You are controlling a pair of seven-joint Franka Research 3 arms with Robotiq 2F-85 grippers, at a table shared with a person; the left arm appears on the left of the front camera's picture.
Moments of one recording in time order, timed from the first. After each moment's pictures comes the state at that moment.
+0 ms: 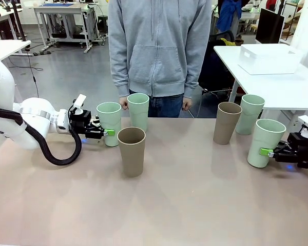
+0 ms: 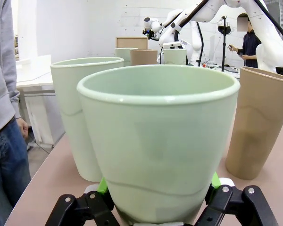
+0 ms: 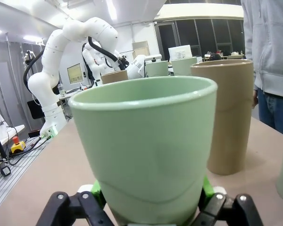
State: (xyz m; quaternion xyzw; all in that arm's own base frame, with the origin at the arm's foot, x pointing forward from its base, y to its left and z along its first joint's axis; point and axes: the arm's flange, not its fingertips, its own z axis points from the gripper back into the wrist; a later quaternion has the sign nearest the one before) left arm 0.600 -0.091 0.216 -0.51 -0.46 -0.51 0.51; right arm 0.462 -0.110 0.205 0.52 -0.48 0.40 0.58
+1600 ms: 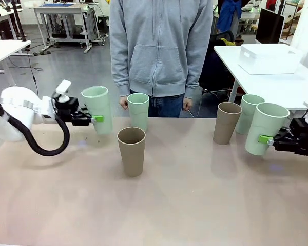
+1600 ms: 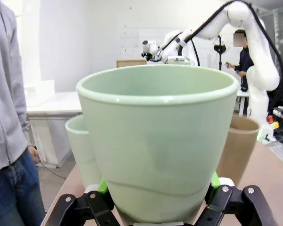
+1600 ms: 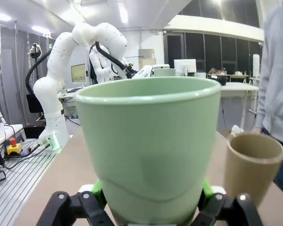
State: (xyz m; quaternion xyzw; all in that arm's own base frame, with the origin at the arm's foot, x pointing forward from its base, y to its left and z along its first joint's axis) left arm 0.581 -0.047 0.290 -0.53 -0.50 -0.50 0.48; right arm 0.433 -0.060 0.290 0.50 -0.52 0.43 0.54
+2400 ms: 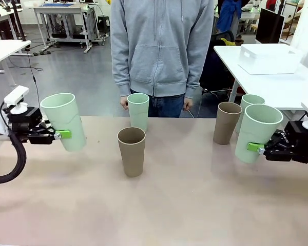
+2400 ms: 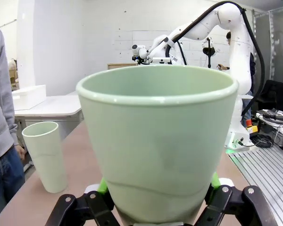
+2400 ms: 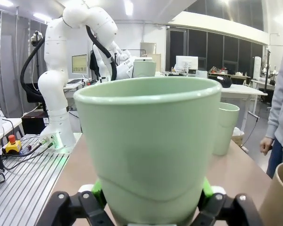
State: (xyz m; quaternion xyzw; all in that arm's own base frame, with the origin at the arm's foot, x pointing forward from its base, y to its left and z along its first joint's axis) left arm 0.430 -0.003 0.315 -0.52 -0.50 -0.50 0.48; right arm 0.370 -0.005 0.316 0.47 -0.52 0.46 0.54
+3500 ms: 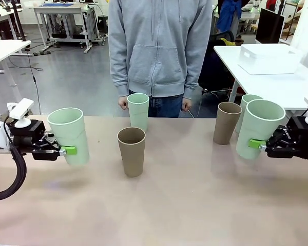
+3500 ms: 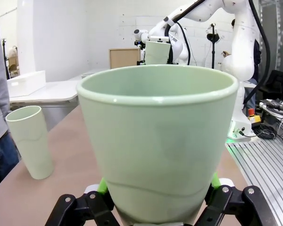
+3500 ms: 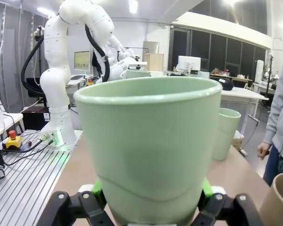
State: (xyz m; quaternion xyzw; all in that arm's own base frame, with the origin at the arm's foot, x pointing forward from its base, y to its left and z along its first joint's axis) left arm 0.392 -0.024 0.302 -0.50 -0.49 -0.50 0.51; right arm 0.368 -0.004 0.328 0.47 -0.52 0.48 0.53
